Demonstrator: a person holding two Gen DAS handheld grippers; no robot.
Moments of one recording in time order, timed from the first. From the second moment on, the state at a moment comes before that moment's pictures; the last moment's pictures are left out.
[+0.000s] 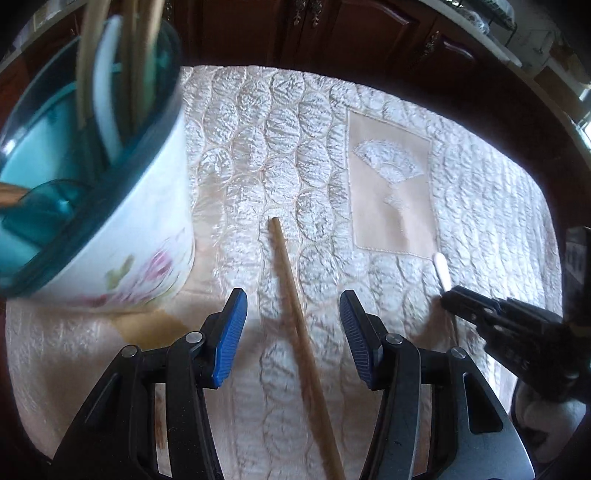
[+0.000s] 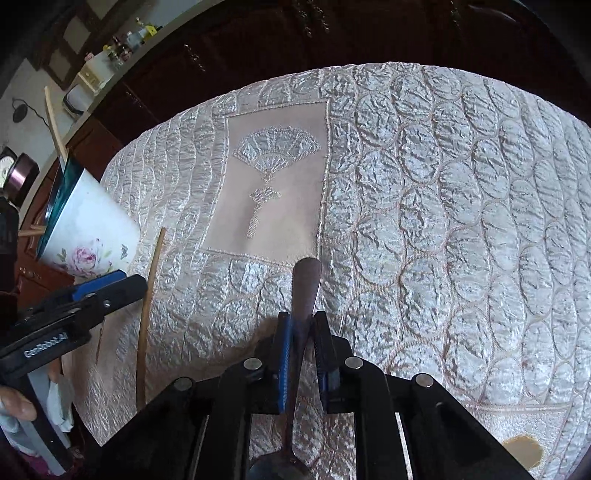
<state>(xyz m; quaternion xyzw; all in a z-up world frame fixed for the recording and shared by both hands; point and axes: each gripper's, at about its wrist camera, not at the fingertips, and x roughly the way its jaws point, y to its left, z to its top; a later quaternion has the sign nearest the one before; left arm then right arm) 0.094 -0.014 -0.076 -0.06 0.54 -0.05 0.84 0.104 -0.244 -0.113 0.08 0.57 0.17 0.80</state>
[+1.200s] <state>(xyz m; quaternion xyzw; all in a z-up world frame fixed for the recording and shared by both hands) 0.034 0.009 0.027 -0.08 0.45 -0.16 0.88 0.034 -0.234 0.012 0.06 0.44 0.23 0.87</state>
